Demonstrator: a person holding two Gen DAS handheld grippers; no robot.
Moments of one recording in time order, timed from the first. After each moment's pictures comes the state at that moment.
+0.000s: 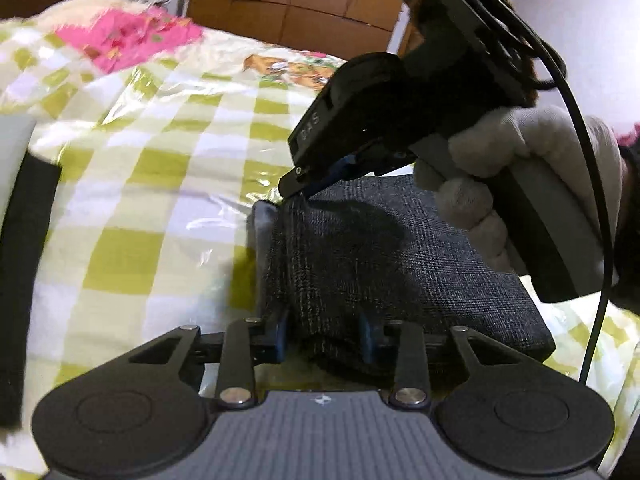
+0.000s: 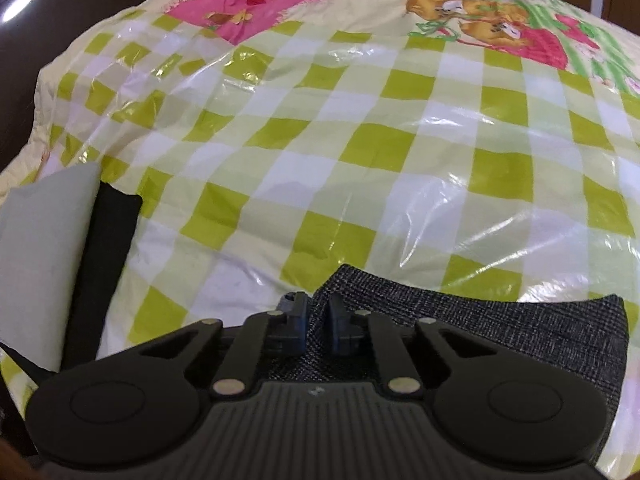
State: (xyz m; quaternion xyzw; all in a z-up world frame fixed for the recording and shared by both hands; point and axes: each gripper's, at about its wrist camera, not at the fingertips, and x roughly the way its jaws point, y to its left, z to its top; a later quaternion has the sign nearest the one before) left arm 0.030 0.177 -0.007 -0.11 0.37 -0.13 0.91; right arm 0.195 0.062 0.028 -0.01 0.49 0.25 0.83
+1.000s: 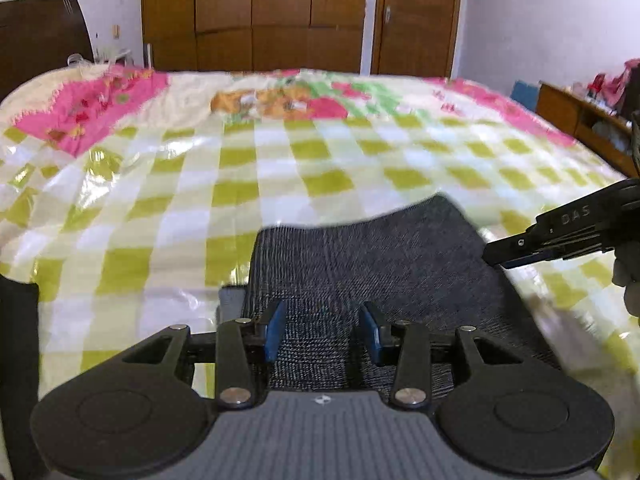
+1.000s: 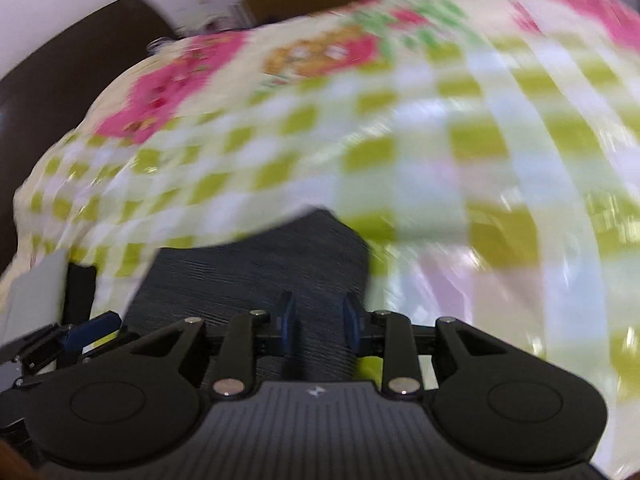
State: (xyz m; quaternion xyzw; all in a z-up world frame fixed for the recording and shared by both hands) left arm 0.083 0.123 0.021 0.02 0.35 -0.13 0.93; right arm 0.139 -0.152 0.018 0.18 0.45 0.15 0.86
